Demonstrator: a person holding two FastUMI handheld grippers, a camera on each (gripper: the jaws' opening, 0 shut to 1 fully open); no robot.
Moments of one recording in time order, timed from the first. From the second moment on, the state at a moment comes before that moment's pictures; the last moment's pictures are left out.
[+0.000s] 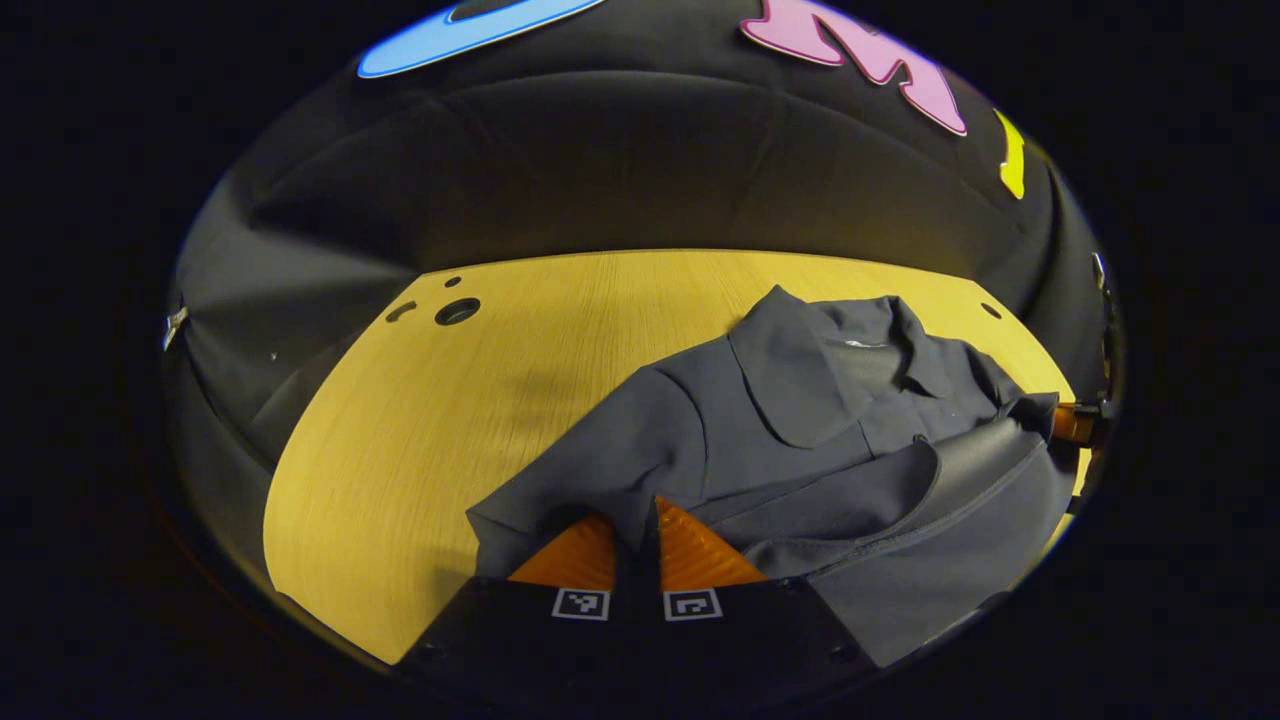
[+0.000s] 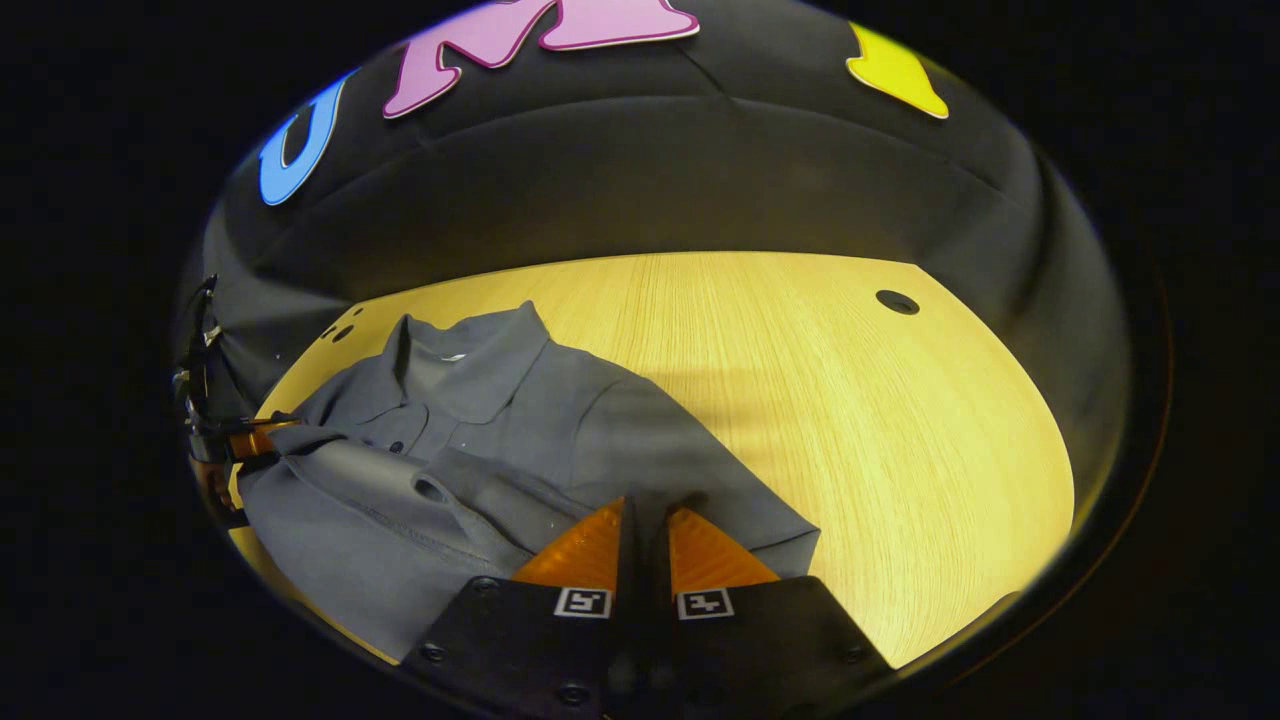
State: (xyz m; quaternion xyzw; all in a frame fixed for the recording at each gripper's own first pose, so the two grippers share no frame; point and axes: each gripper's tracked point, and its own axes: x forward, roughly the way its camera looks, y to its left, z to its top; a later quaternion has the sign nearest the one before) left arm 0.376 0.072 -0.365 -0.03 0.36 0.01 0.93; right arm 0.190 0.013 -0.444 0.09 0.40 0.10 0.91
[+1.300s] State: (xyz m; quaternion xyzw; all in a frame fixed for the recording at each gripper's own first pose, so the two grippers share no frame) left arm 0.343 0.064 -0.261 0.10 0.27 0.02 0.96; right arm 0.136 -0.027 -0.343 0.14 0.36 0.04 0.92
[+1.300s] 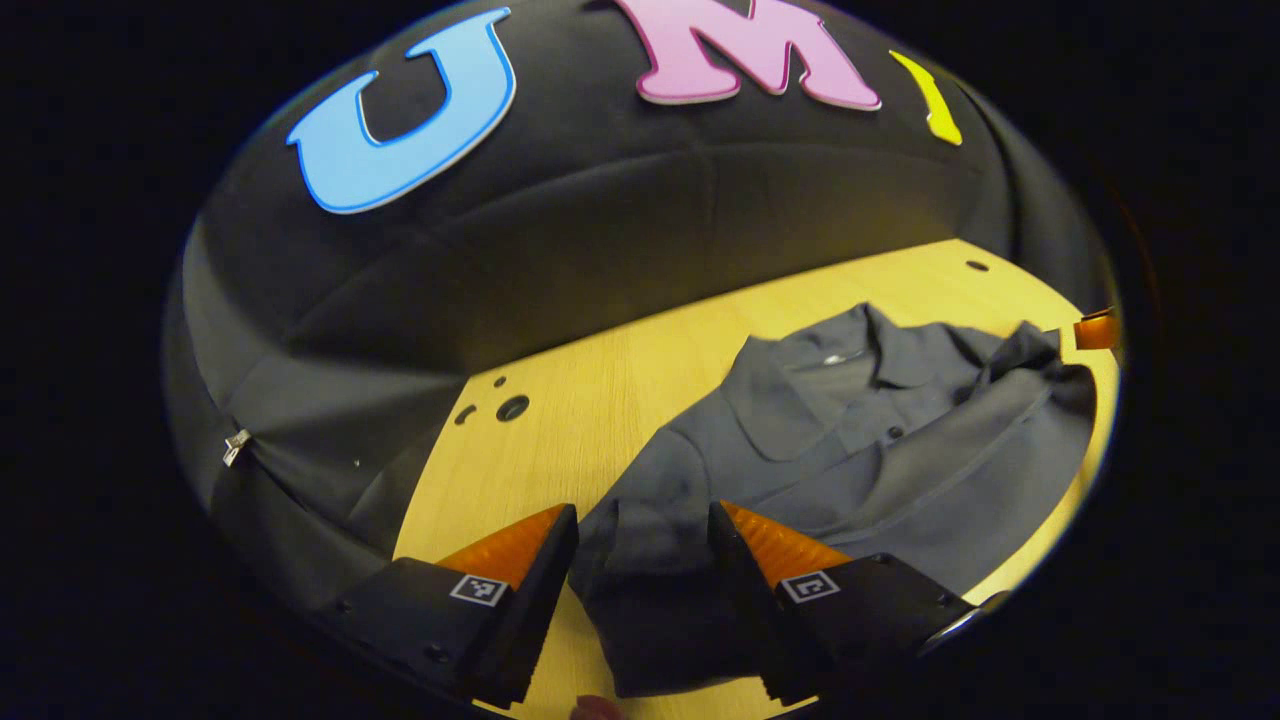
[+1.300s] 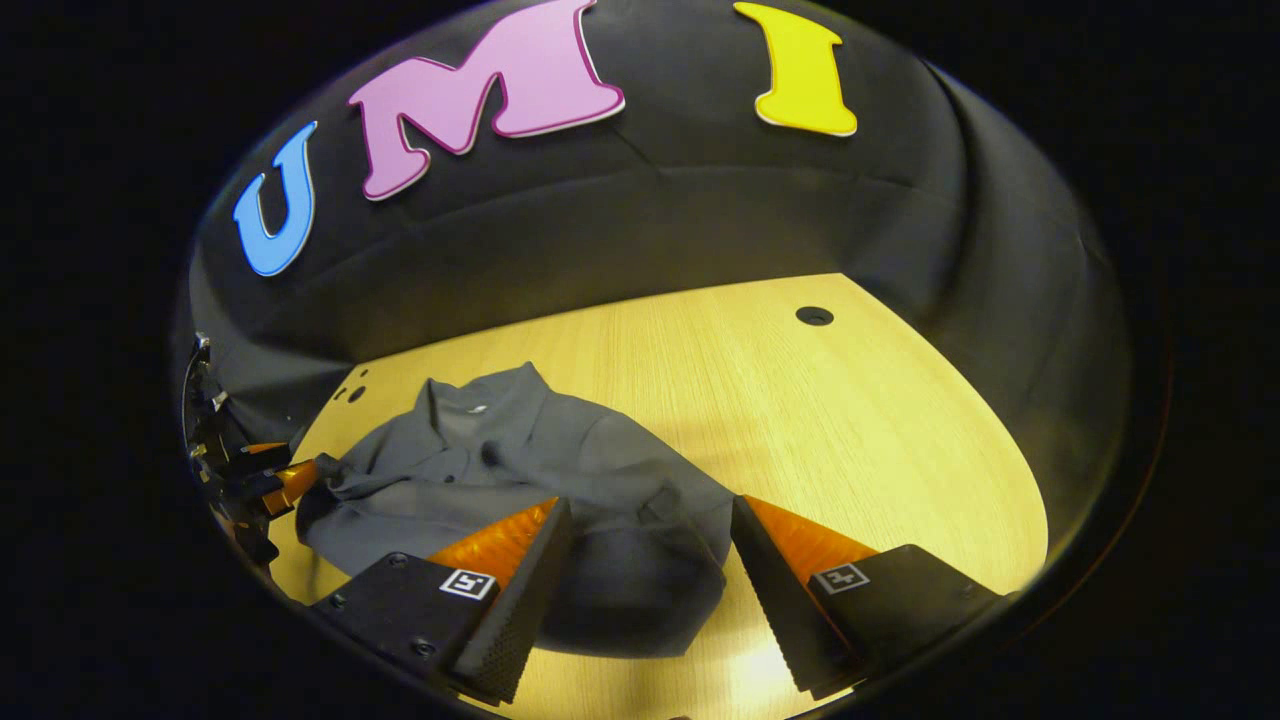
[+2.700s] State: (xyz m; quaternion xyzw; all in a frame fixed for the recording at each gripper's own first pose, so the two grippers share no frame) left arm 0.136 0.010 -0.186 -0.02 0.23 -0.01 0.97; right arm -0.010 0.049 -0.248 0.10 0.34 0.15 0.92
